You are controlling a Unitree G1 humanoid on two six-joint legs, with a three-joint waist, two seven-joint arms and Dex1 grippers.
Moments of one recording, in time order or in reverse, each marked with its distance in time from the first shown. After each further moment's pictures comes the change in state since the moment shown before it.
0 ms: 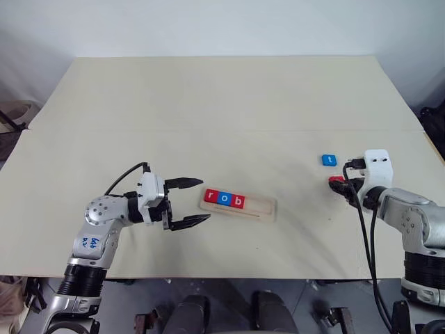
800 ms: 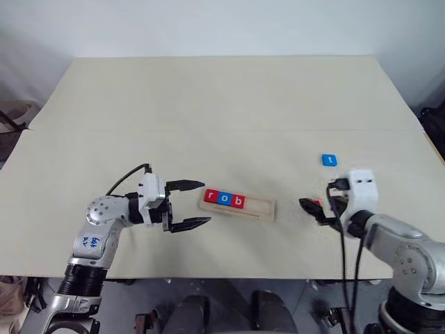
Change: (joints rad) left arm -0.003 0.000 -0.004 0.002 -0.002 0.026 -0.031; right arm 0.144 0.090 -0.085 -0.411 0.065 0.168 0.085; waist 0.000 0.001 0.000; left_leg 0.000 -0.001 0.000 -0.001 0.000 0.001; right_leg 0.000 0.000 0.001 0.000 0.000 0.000
